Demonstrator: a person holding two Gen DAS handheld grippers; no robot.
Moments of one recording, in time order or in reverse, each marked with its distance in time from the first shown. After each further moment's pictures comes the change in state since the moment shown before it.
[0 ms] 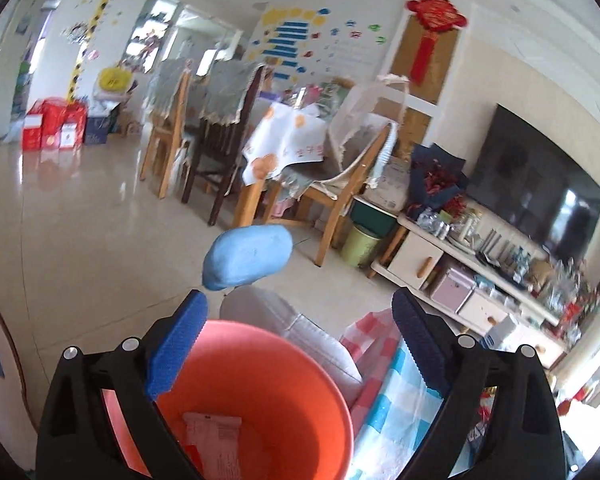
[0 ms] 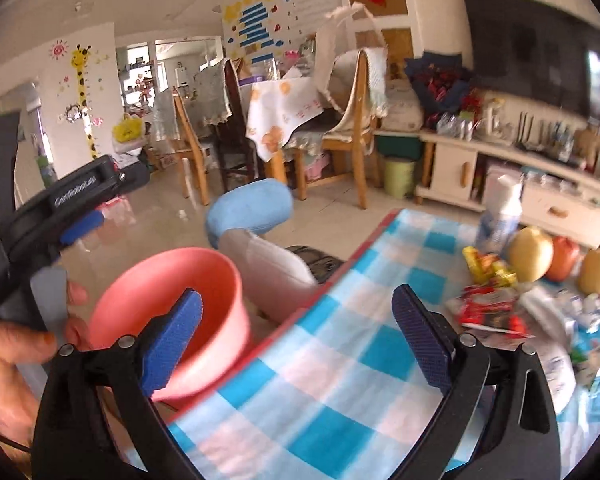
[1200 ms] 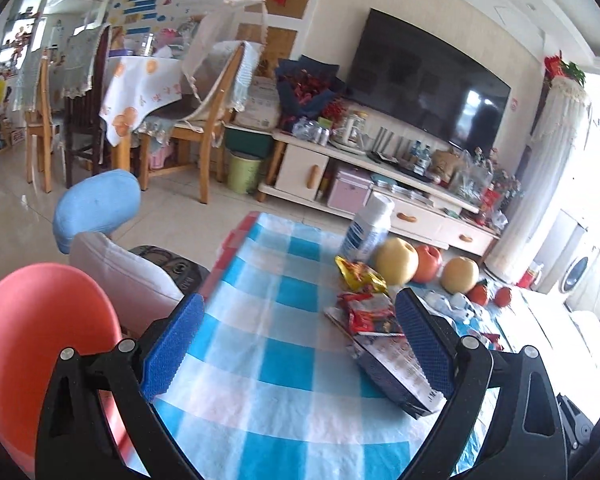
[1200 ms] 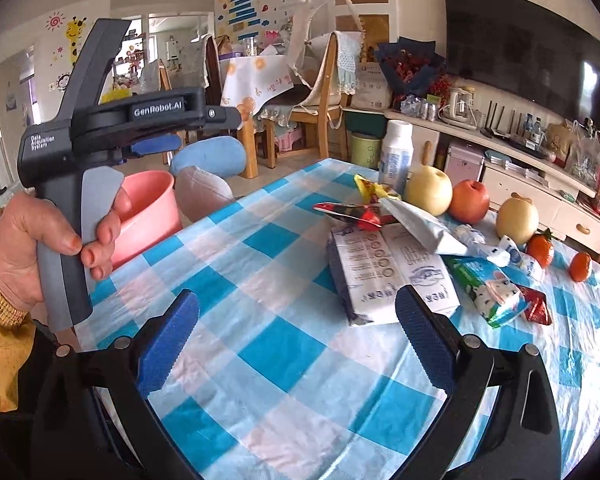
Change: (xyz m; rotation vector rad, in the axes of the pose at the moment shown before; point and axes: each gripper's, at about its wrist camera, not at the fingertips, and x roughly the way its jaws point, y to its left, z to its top) left arm 0.001 -0.171 -0.079 0.242 0.262 -0.376; right arm -0.099 -0.109 -0.085 -0.030 0.096 -0.051
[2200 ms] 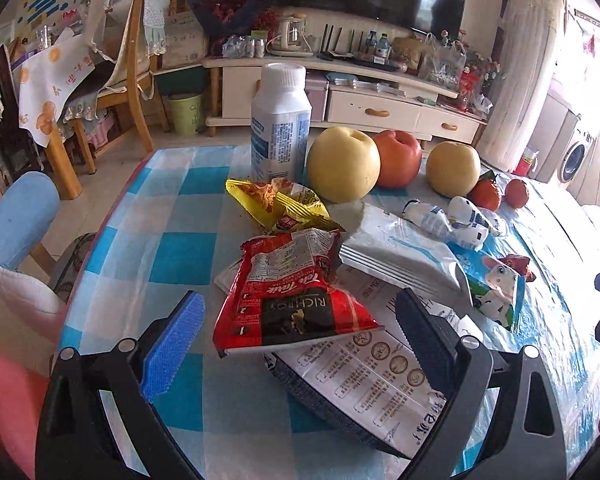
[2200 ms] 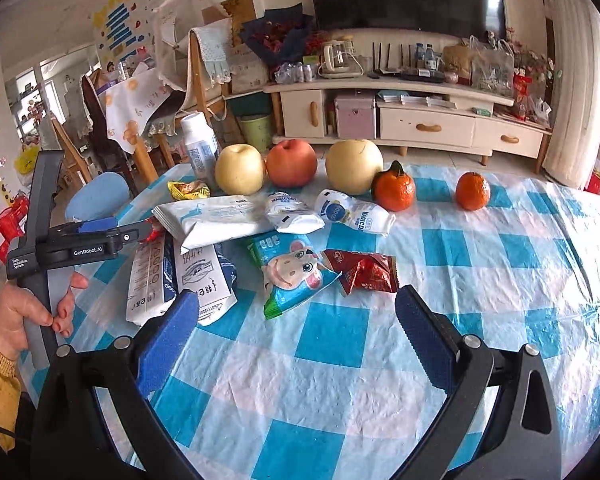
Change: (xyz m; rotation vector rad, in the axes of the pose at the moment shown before) left arm 0.147 -0.102 -0.025 0.243 0.323 -0.017; right arm -0.022 -0.192 -0.017 0.327 0.075 -0.218
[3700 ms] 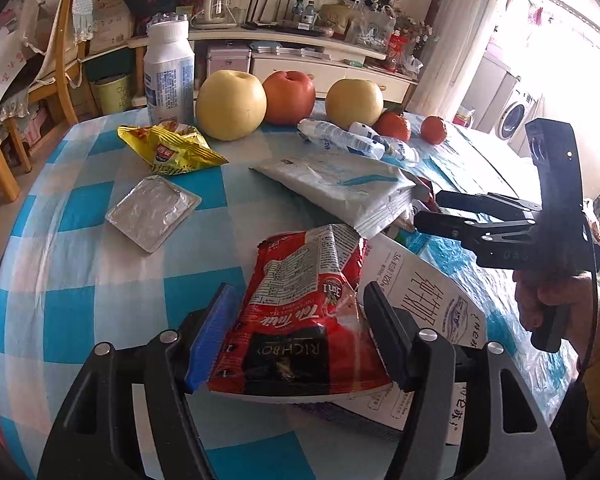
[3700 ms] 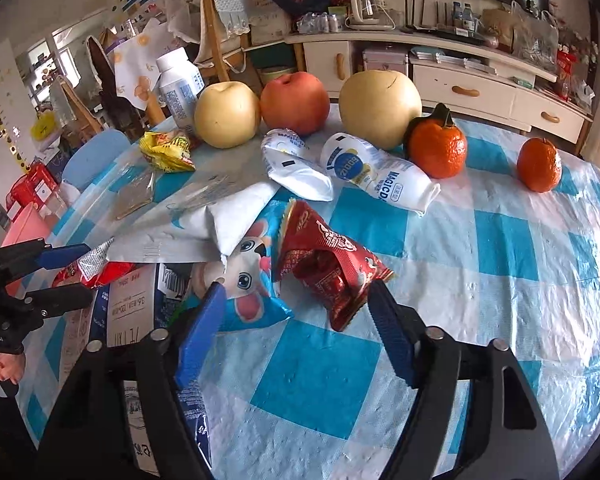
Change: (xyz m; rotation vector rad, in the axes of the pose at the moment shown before) left arm -0.014 -0.050 -0.047 0.113 0.104 -0.229; right arm 0.092 -0.021 0.009 -0.053 0.161 0.096
